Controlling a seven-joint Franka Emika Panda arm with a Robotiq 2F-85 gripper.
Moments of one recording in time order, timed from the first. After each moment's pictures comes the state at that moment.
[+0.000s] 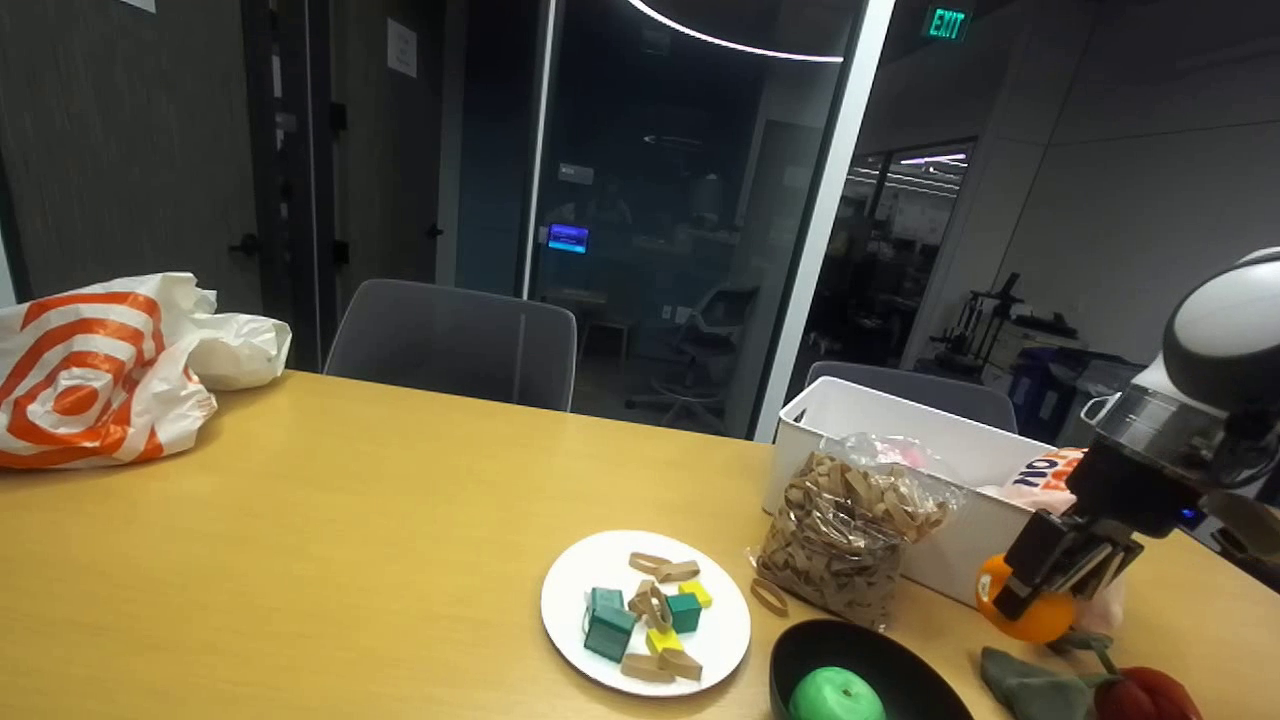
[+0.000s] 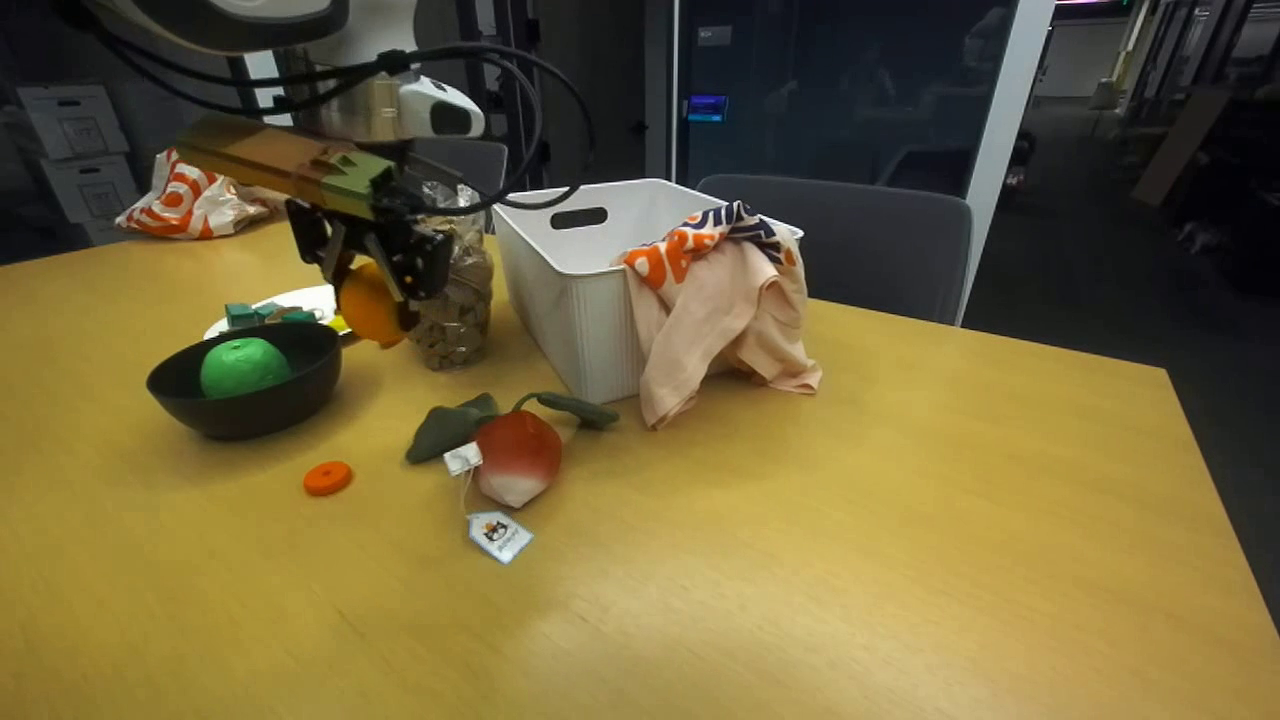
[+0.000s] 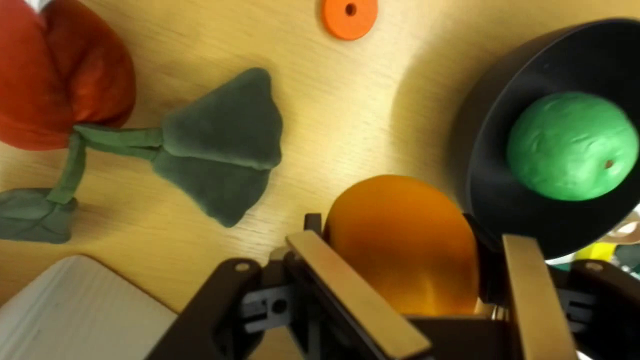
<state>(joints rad) 0.09 -0.24 -0.01 -2.51 0.30 2.30 -0.38</state>
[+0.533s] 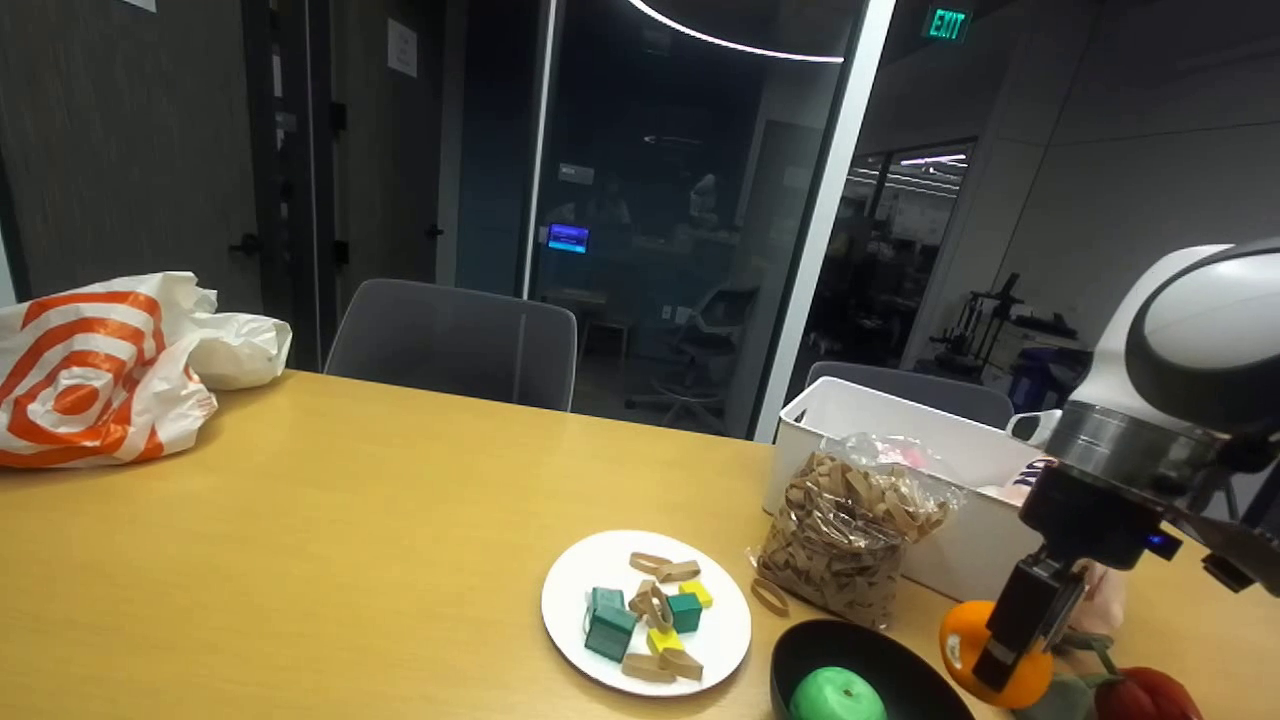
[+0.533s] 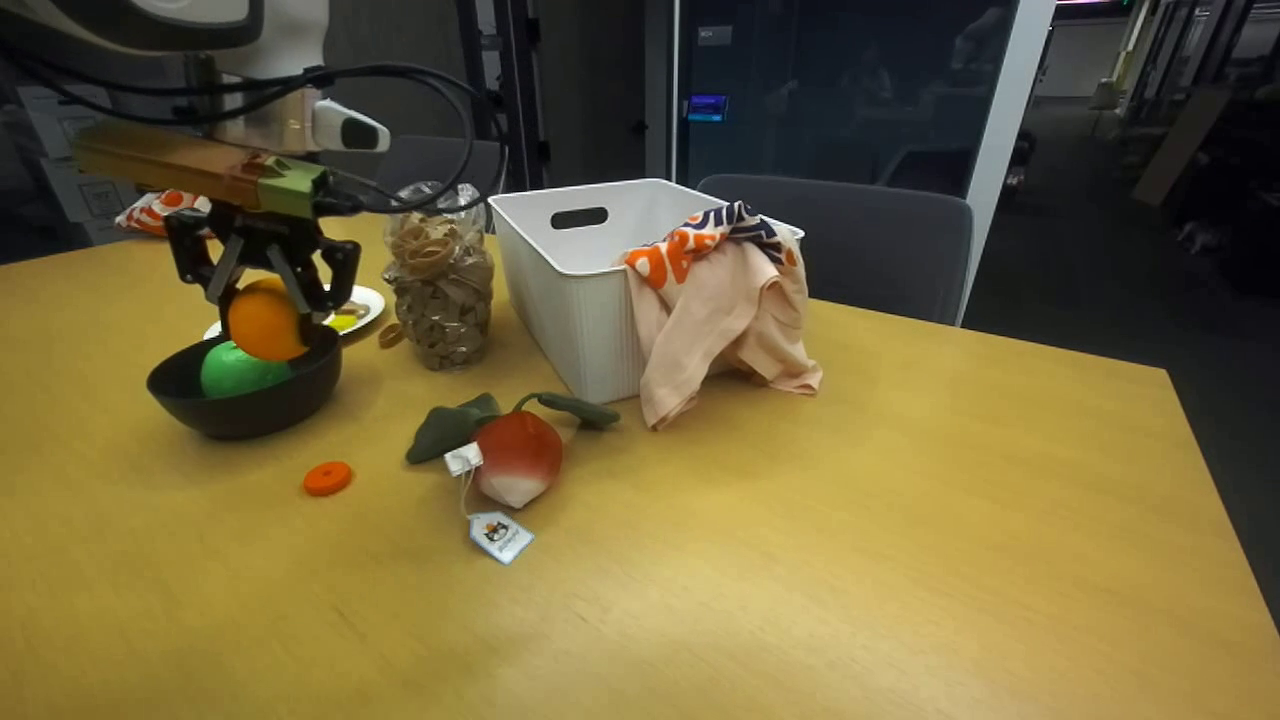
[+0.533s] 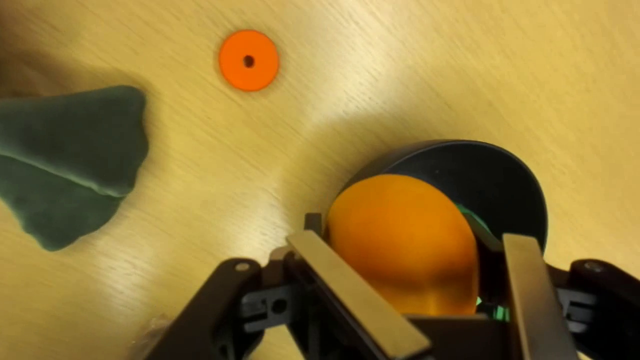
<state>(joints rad) 0.20 -0.25 0.05 -2.53 0.30 2.18 -0.51</state>
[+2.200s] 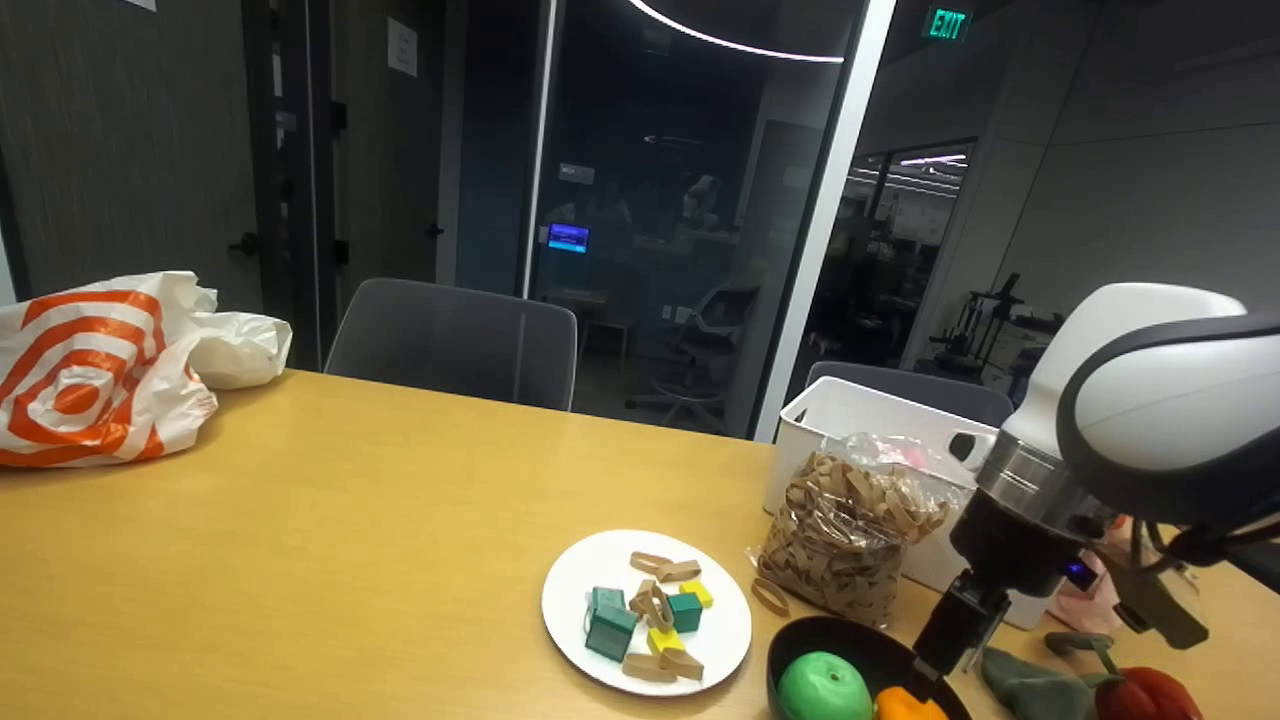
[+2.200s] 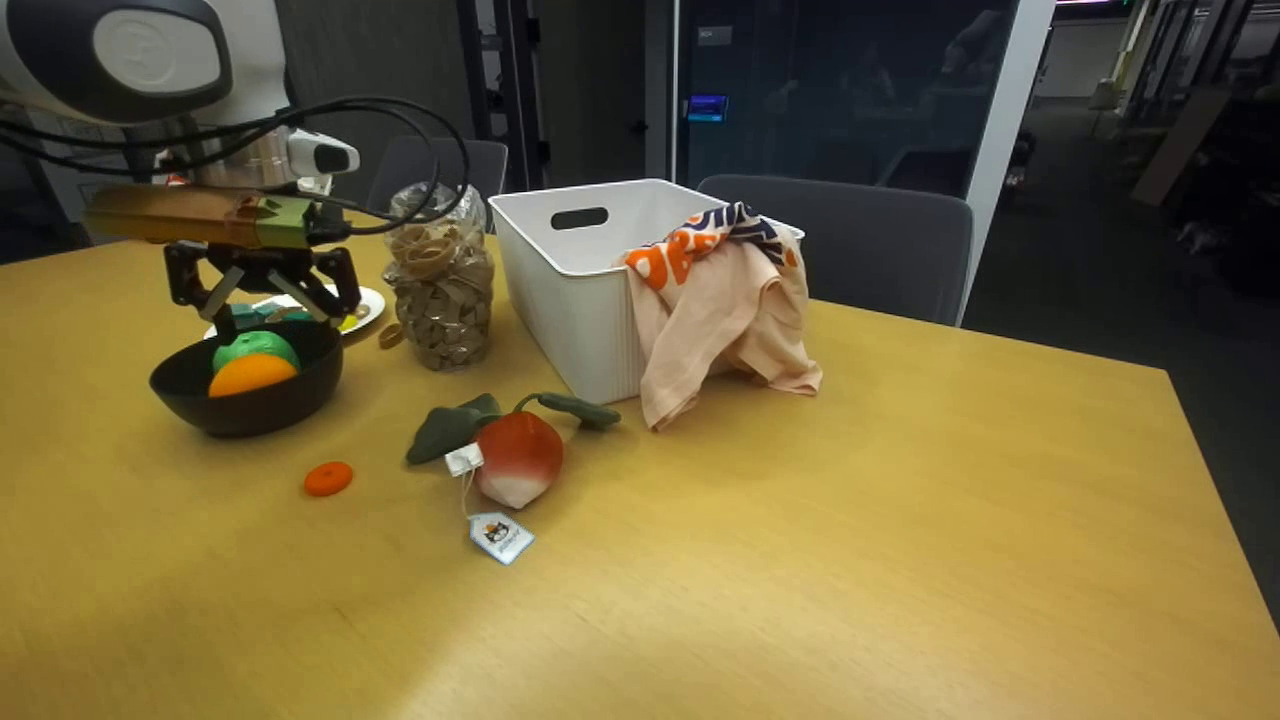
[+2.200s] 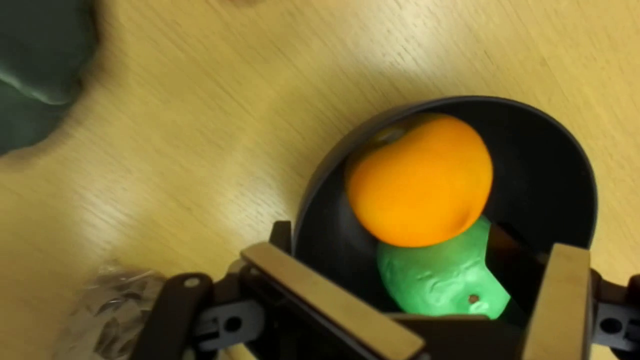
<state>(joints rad) 0.23 -0.17 0.14 -2.55 0.25 2.43 -0.47</state>
